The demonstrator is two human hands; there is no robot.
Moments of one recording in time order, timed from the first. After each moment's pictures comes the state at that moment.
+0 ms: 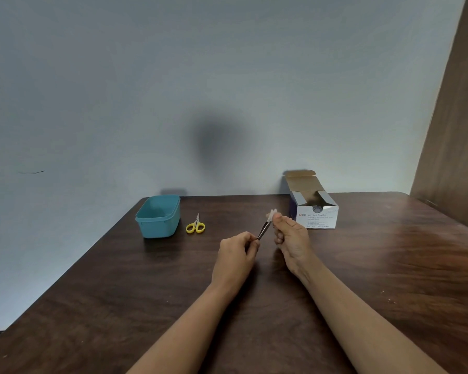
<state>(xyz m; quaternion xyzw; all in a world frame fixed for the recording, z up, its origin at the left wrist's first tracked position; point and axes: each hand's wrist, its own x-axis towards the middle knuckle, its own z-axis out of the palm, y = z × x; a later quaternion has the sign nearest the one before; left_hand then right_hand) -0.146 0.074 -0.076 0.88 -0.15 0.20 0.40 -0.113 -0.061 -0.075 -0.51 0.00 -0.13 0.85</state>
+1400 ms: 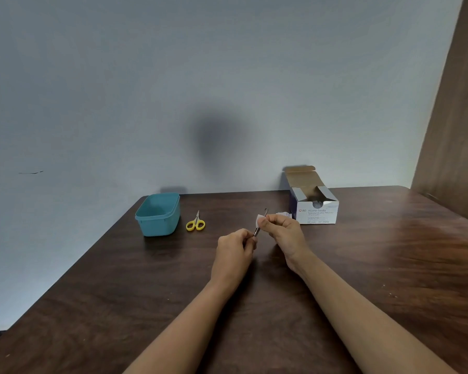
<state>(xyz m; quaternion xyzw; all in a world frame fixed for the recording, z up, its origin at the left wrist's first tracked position) -0.145 0.076 -0.076 0.88 -0.14 0.20 0.40 -0.119 -0.056 -0.072 -0.65 -0.05 -0.13 0.75</state>
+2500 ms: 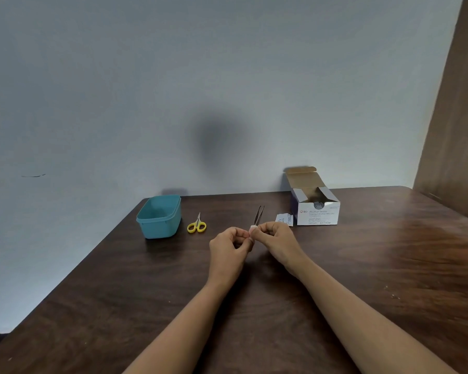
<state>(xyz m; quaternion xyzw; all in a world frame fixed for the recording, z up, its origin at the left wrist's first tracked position) -0.142 0.084 -0.076 0.82 -0.10 0.19 0.53 -0.115 -0.051 -0.082 -0.79 -0.10 -0.14 0.59</state>
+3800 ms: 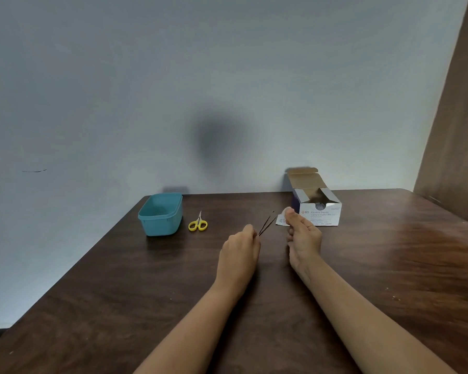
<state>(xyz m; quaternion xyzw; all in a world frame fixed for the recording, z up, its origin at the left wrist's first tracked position) -0.145 0.069 -0.077 0.91 -0.15 0.26 0.28 -0.112 -0.061 -0.074 -0.44 0.12 -0.22 0.86</state>
